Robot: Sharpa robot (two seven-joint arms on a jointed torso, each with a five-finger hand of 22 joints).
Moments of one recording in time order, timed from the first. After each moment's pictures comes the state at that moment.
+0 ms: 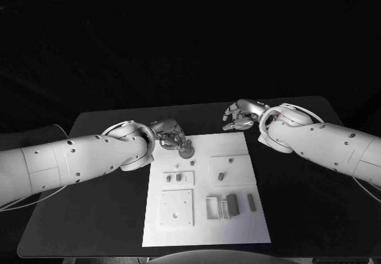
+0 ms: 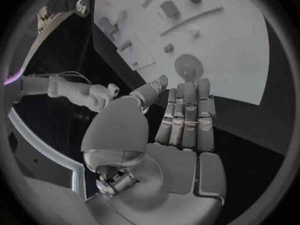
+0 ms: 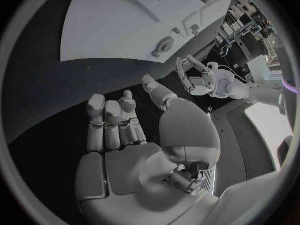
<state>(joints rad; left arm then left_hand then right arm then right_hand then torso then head) 1.30 -0.67 -0.24 1.39 -1.14 -0.26 -0.11 1.16 -0.13 0.58 -0.29 0.05 0.91 0.14 0.23 0.60 1.04 0.11 0.26 0.27 0.93 0.01 1.07 0.52 0.05 1.01 -0.09 0.51 1.18 1.21 -0.65 -0.01 1.18 -1.36 -0.23 -0.03 1.04 -0.15 0.55 -0.23 0.05 0.87 0.15 0.27 0.53 0.99 0.04 1.16 1.07 1.13 -0.06 1.41 0.95 0.20 1.00 -0.03 1.23 1.30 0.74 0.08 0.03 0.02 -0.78</state>
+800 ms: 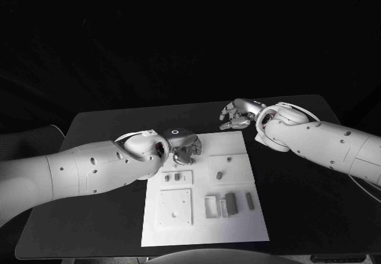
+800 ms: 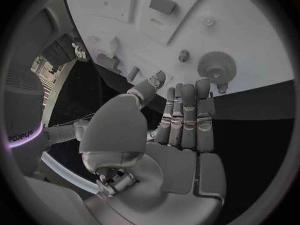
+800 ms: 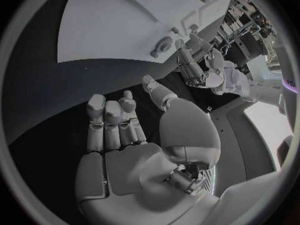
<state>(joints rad) 1.24 -0.58 -0.24 1.35 -1.56 -0.28 0.01 1.17 -0.17 0.55 -0.28 0.05 0.93 0.10 0.24 0.57 1.10 0.08 0.18 0.24 1.00 -0.03 1.13 0.56 0.05 1.08 -0.12 0.56 1.23 1.21 -0.64 -0.01 1.18 -1.36 -0.23 -0.03 1.04 -0.15 0.55 -0.23 0.05 0.87 0.15 0.27 0.53 0.99 0.04 1.16 1.07 1.13 -0.06 1.41 0.95 0.20 1.00 -0.03 1.23 1.30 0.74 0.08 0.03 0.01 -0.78</state>
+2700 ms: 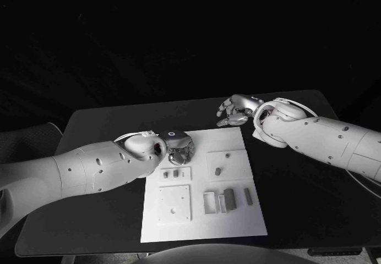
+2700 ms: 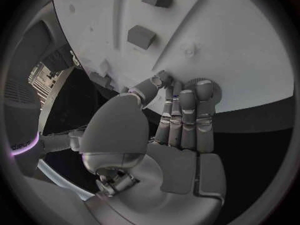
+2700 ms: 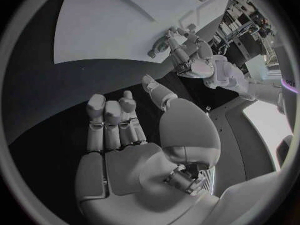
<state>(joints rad) 1.20 -0.53 -0.24 1.23 -1.60 -0.23 0.03 1.18 -0.16 0.57 -0.28 0.06 0.98 0.12 0.26 0.53 1.19 0.08 0.12 0.24 1.06 -0.03 1.28 0.61 0.05 1.17 -0.13 0.67 1.31 1.21 -0.64 -0.01 1.19 -1.36 -0.23 -0.03 1.04 -0.15 0.55 -0.23 0.05 0.87 0.15 0.26 0.53 0.99 0.04 1.17 1.07 1.13 -0.06 1.41 0.95 0.20 1.00 -0.03 1.23 1.30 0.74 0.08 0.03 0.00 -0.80</state>
